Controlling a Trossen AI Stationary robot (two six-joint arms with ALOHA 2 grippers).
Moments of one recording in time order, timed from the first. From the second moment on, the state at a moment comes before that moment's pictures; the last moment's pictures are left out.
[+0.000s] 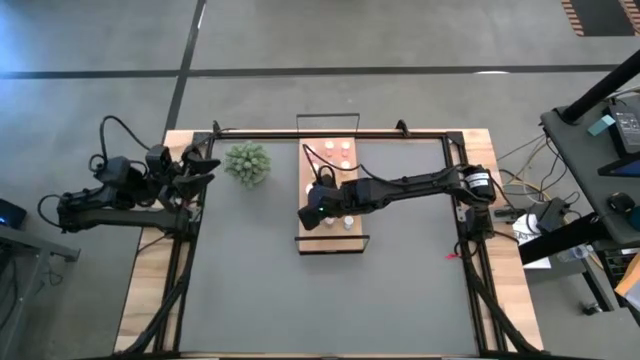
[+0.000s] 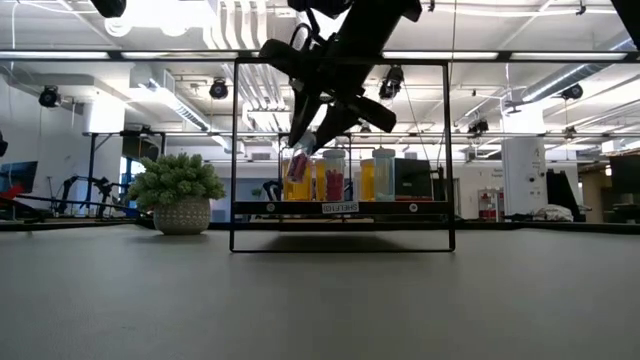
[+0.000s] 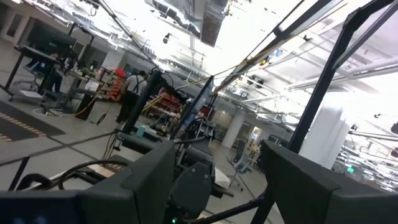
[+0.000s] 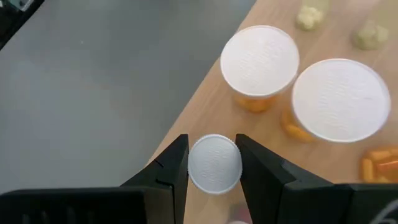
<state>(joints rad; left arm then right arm) 0.03 0.34 0.63 0.00 -0.10 -0.44 0.01 1.96 1.59 -0.62 0.27 0.91</state>
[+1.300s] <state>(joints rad) 0.03 0.25 0.63 -0.18 -0.11 -0.44 -0.13 1.99 1.72 -0.66 -0.55 -0.60</state>
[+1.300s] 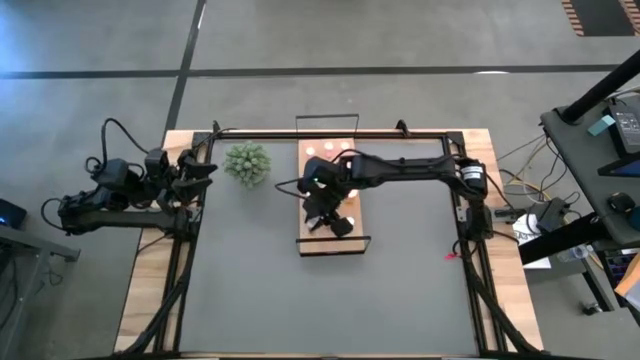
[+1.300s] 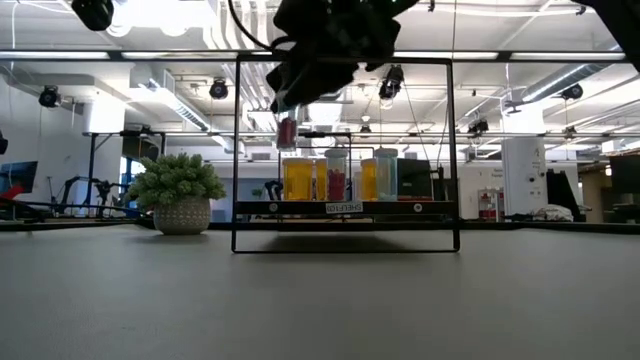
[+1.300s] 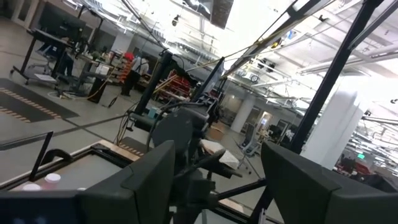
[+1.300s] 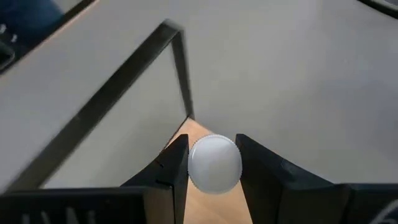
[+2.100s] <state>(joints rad) 0.03 0.25 0.63 -0.17 -0.19 -0.44 -0.15 2.08 1.72 -0.67 -0.44 -0.86</state>
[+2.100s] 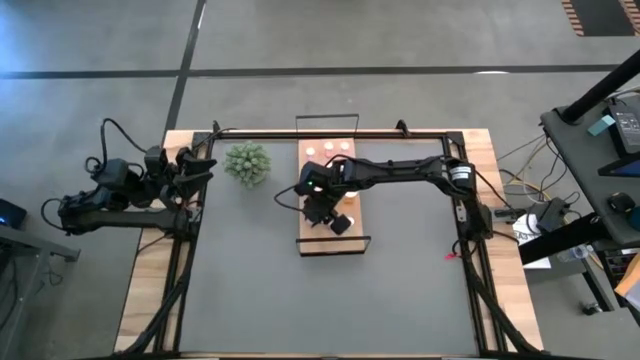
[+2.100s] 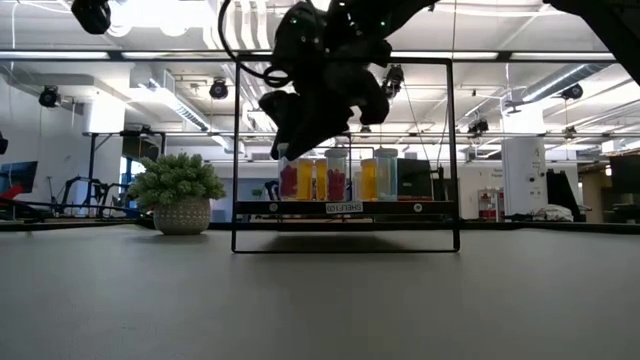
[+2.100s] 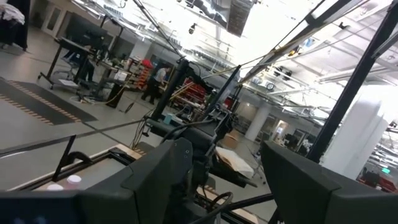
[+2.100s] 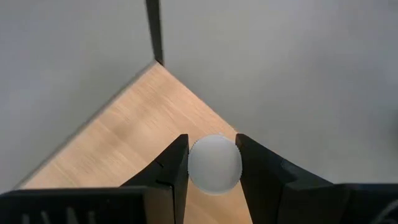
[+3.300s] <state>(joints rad) 0.03 0.25 0.63 -0.17 -0.19 -0.44 -0.14 2.03 1.77 -0.73 -0.36 -0.75</state>
